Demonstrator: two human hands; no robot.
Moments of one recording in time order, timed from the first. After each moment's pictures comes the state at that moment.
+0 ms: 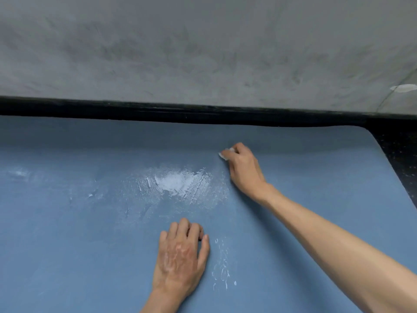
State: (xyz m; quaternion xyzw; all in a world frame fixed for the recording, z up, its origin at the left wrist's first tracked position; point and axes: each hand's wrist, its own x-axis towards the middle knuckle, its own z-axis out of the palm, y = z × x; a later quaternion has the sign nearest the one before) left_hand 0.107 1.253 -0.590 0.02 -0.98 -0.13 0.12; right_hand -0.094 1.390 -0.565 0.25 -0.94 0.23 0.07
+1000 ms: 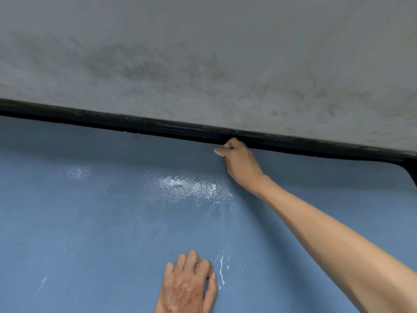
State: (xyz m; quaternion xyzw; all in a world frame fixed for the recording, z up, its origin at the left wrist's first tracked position) left_hand 0.101 1.254 -0.595 0.02 -0.98 -0.16 0.14; right_hand -0.176 1.334 -0.558 0.31 -0.92 0.24 -0.02
